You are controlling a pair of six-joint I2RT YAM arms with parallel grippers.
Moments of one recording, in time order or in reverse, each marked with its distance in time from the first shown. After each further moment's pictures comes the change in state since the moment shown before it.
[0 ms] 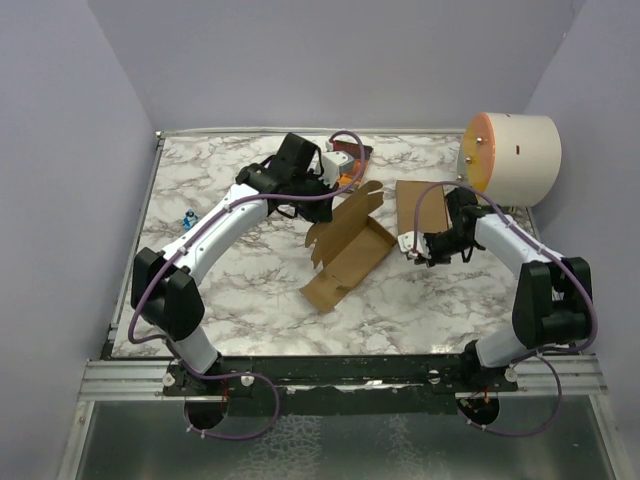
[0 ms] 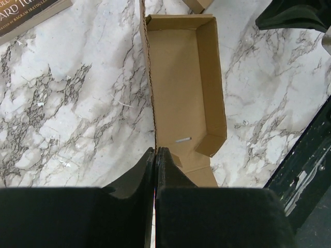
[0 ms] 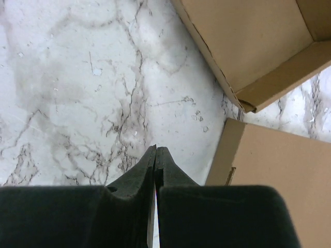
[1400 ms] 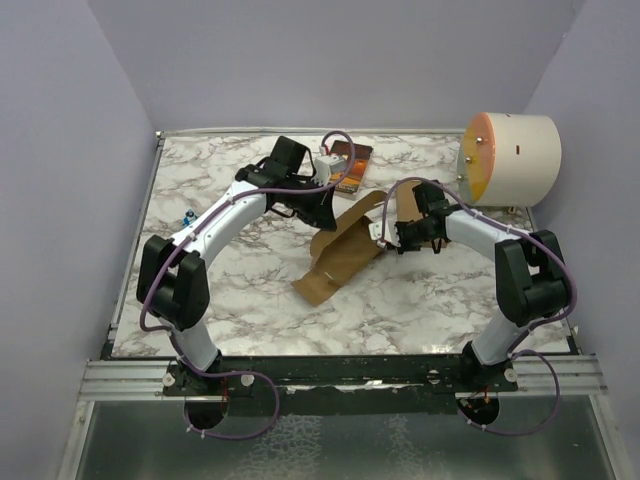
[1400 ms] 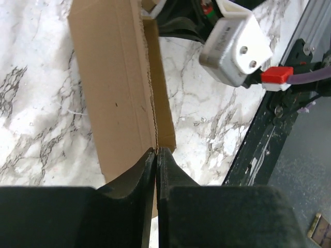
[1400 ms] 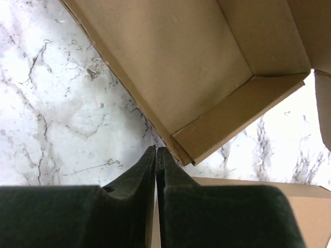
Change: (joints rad) left arm 0.068 0.060 -0.055 0.062 0.314 -0.051; right arm 0.169 0.170 0.045 0.376 0.050 0.237
